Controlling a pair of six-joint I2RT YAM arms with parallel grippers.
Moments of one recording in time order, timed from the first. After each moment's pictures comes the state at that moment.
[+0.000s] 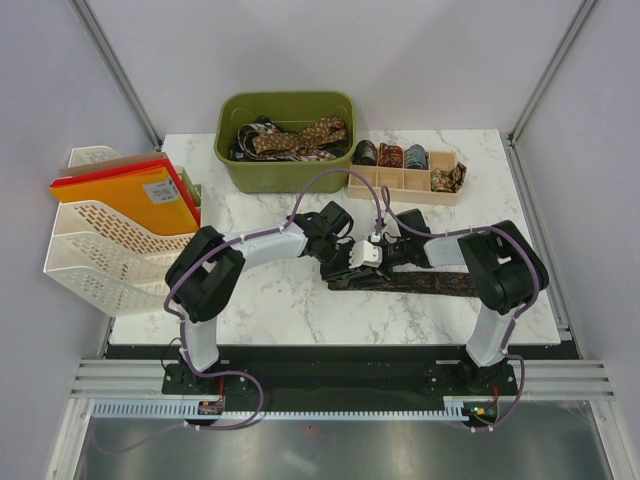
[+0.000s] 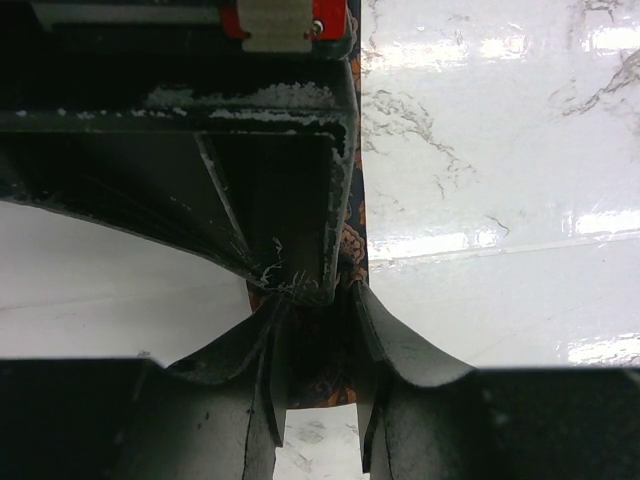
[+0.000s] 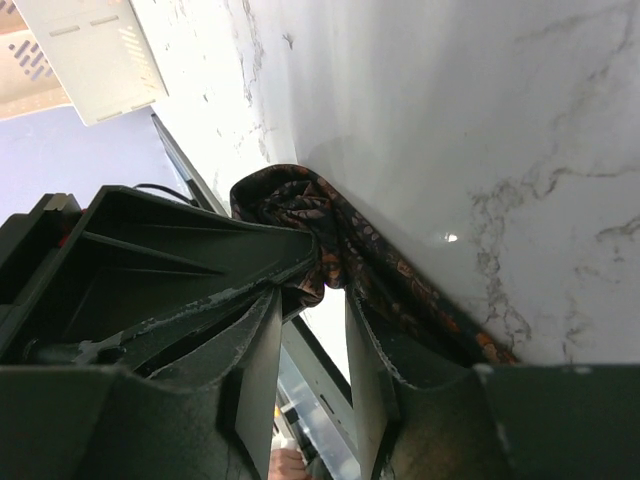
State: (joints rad) left arm -0.79 1.90 1.26 -0.51 0.49 0.75; right arm 0.37 1.83 0.78 0.10 -0.86 0.78
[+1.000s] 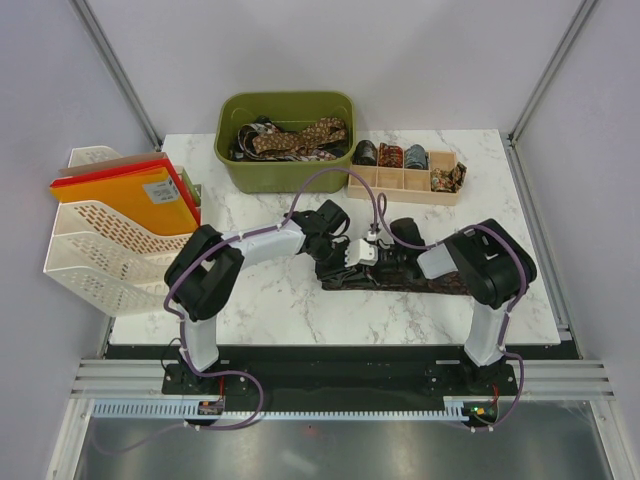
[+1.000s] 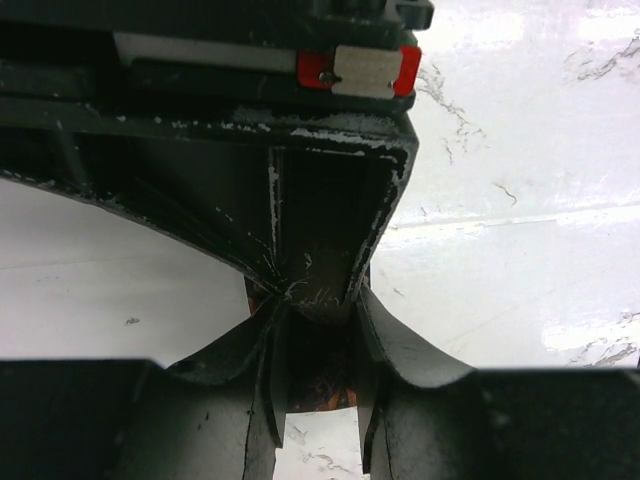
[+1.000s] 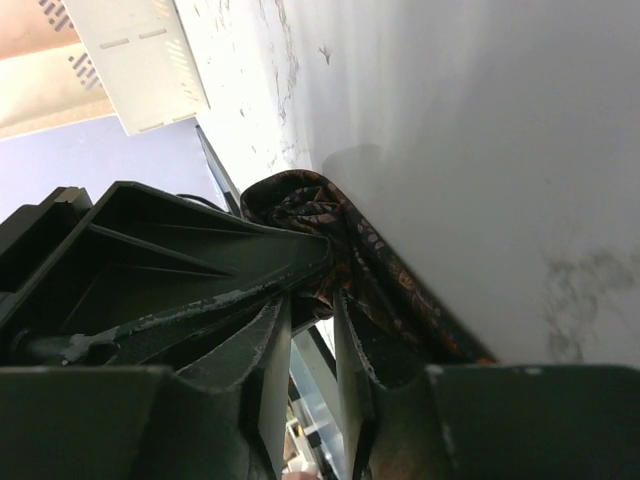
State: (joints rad) left arm -0.77 1.90 1.27 -0.57 0.48 0.75; right arm 0.43 1.89 0.66 0.52 -0.85 1.02
